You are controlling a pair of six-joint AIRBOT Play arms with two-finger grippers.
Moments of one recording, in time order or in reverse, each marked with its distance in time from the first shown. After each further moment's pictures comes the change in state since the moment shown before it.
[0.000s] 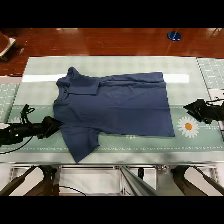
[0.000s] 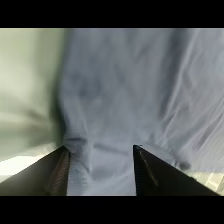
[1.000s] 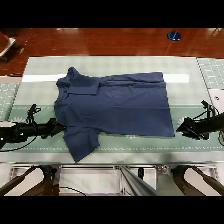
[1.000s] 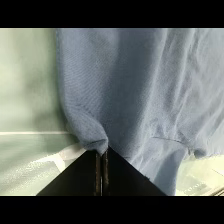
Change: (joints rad) left arm -0.056 -0.060 0.002 -0.028 -0.002 0.094; right arm 0.132 0.002 -0.051 -0.377 0.246 0.169
